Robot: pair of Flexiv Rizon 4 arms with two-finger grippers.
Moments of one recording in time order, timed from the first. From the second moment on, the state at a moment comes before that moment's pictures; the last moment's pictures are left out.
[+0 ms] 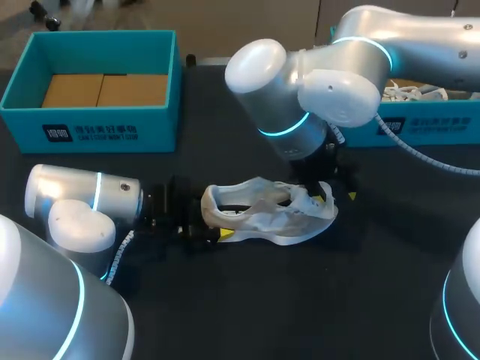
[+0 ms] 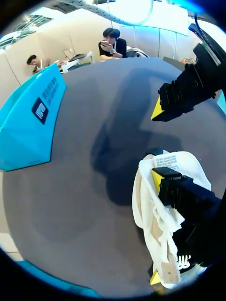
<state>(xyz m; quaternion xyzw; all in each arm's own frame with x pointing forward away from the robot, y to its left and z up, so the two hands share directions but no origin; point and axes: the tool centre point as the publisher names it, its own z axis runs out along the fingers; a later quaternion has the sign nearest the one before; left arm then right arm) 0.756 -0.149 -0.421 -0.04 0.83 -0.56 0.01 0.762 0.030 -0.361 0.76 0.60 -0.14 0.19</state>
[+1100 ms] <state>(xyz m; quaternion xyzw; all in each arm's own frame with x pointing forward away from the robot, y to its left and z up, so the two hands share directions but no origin) 0.756 -0.149 -0.421 -0.04 0.83 -0.56 0.01 0.764 0.152 -0.228 0.46 0.86 0.04 0.21</state>
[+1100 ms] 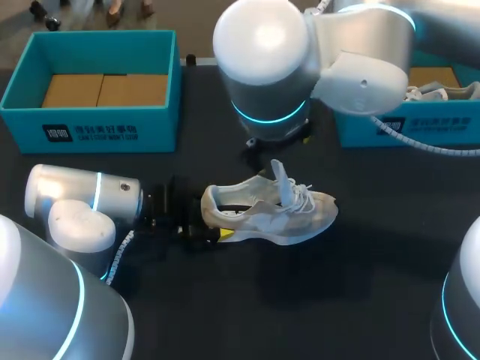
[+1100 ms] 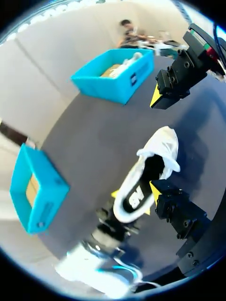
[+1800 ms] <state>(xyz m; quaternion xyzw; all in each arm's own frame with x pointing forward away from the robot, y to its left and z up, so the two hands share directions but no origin) 0.756 -0.149 -0.422 -0.04 0.83 -0.56 0.01 0.744 0.205 -0.243 0.15 0.97 0.09 0.16</state>
